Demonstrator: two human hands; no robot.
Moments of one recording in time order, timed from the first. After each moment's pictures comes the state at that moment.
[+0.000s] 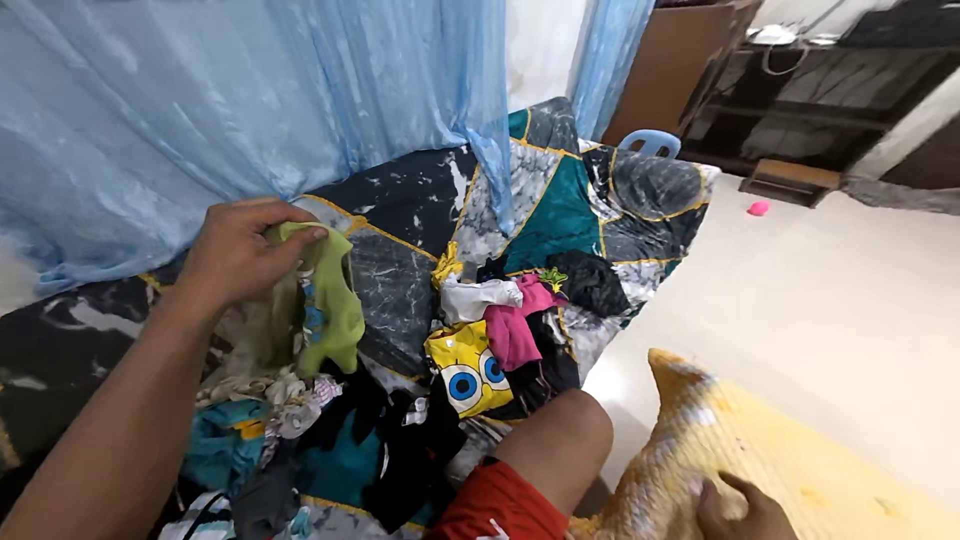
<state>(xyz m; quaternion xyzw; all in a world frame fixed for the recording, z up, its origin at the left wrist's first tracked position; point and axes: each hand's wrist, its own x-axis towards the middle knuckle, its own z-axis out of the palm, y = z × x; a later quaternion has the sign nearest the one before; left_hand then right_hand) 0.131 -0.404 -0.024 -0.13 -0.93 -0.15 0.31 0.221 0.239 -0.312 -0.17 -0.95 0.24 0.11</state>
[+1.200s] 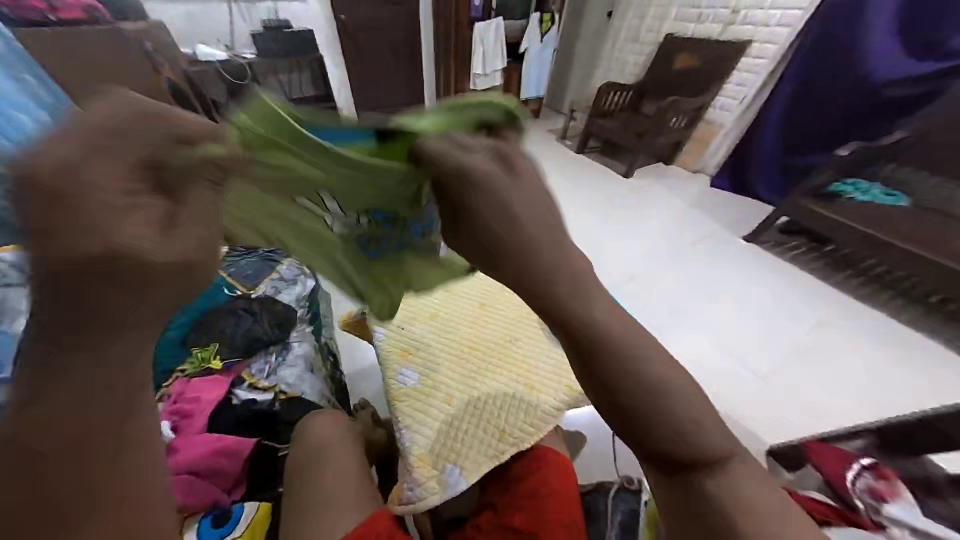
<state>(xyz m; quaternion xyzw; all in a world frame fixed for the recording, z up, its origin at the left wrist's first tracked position) 0.017 0.055 0.018 -0.57 -0.65 -0.37 0.35 0.258 0.244 0.048 -0.06 -0.91 -0.11 0.40</state>
